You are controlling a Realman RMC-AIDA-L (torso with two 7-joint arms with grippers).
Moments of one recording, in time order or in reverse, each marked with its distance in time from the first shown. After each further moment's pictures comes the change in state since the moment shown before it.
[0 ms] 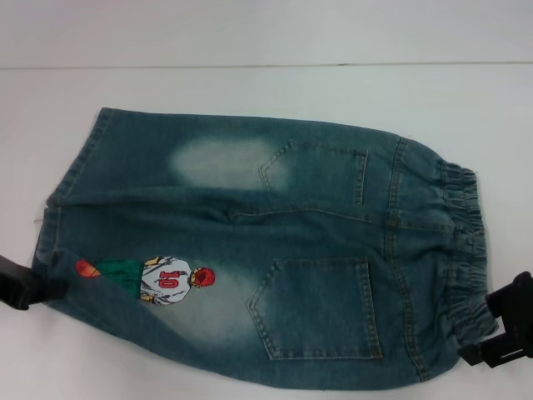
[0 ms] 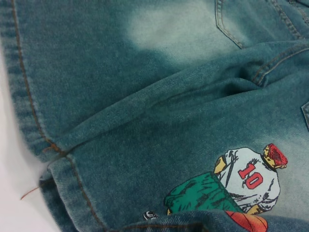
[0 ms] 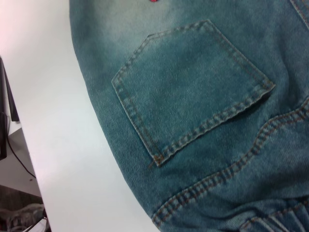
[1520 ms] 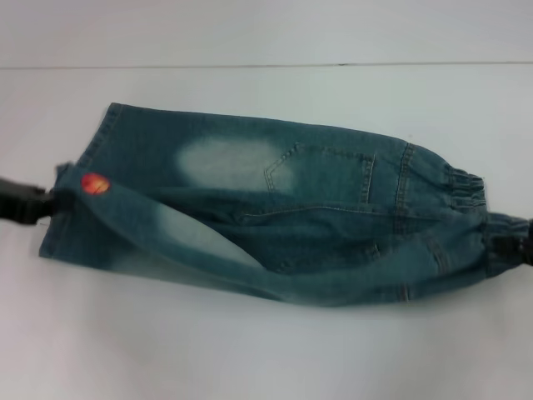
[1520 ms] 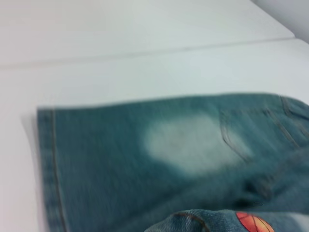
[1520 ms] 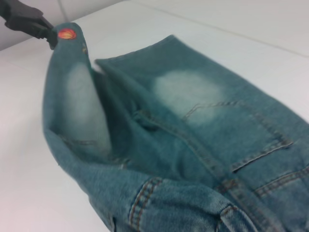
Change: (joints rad) left arm -0.038 0.027 -0.087 -0.025 -0.211 -0.071 0.003; right arm -0.088 -0.005 0.370 -0.019 0.245 0.035 -0.242
